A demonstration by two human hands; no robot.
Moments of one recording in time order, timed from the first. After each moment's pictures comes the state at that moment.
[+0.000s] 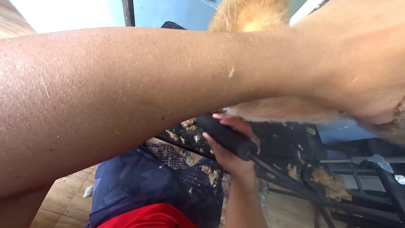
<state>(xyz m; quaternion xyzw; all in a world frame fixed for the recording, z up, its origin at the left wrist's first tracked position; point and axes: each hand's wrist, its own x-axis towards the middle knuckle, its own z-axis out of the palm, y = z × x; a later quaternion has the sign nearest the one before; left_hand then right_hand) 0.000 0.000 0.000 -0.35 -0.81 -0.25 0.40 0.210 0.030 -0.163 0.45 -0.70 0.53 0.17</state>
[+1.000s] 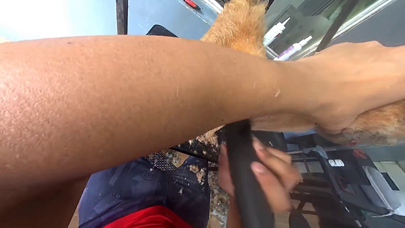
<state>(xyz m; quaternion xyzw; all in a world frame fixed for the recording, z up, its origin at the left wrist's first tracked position) 0.170 -0.091 0.056 -0.46 -0.82 -0.23 0.27 0.273 0.029 -0.110 0.45 -0.70 0.25 0.49</state>
